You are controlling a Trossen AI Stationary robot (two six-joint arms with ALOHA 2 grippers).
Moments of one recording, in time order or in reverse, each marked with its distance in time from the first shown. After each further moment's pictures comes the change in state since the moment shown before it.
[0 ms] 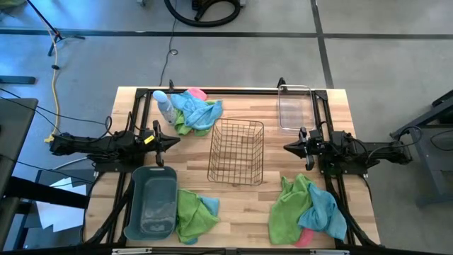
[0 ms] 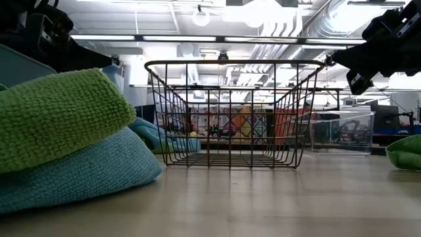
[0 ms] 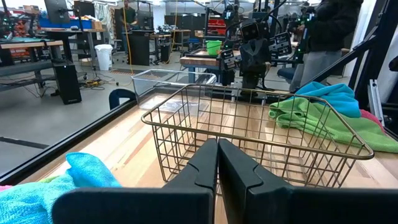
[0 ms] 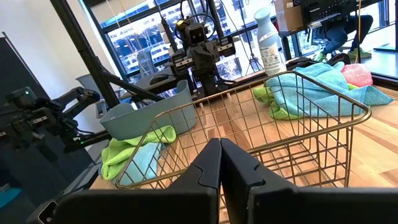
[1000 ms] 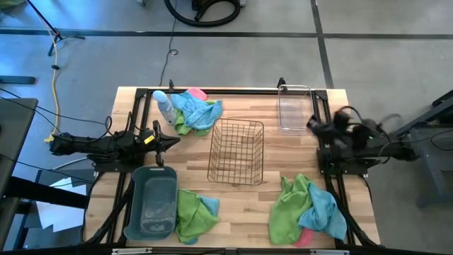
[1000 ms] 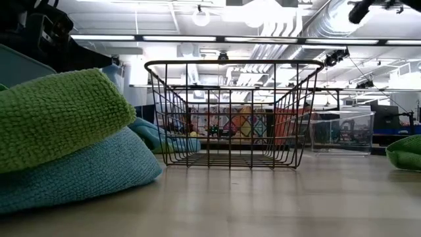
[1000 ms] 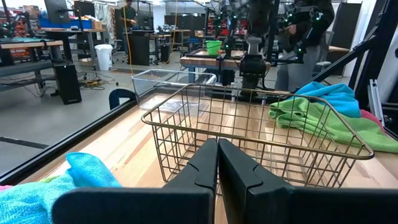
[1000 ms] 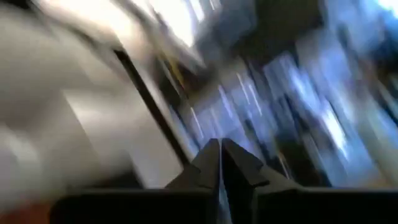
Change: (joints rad) left arm 0.000 0.000 0.000 0.000 0.000 0.000; right arm 0.000 0.224 0.347 0.213 -0.115 0.315
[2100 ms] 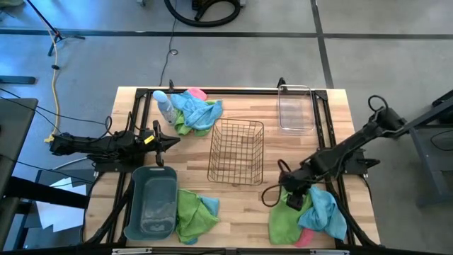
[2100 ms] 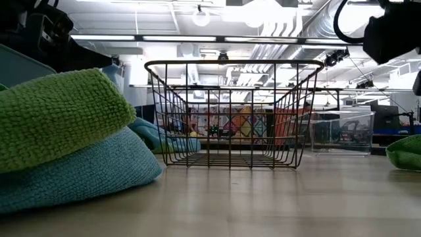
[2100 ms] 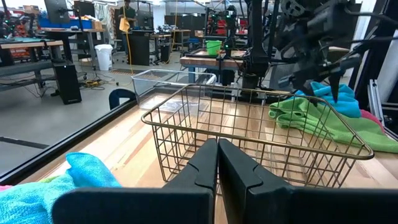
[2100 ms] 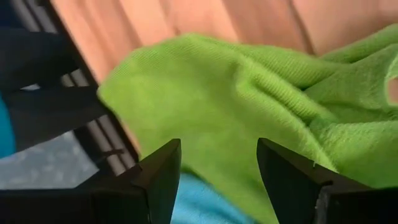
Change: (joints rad) left arm 0.000 0.000 0.000 0.000 0.000 0.000; right arm 0.525 1.058 0.380 -0.822 -0.198 0.418
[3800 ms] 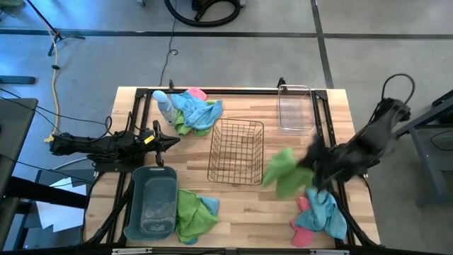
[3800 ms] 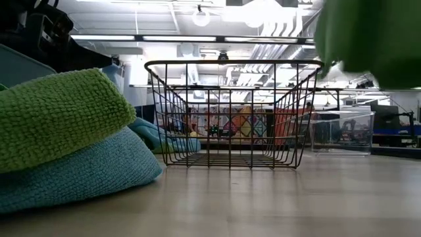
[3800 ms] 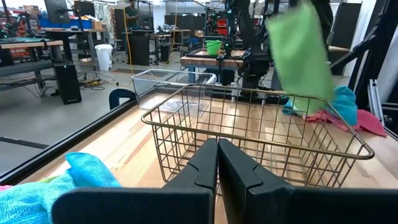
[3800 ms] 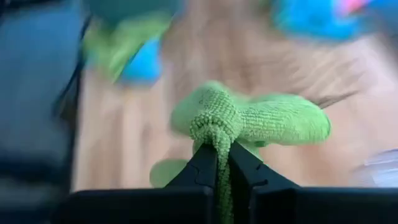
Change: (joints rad) left arm 0.000 0.000 0.000 0.000 0.000 0.000; right arm 0.187 -0.310 0.519 -0.580 0.916 -0.315
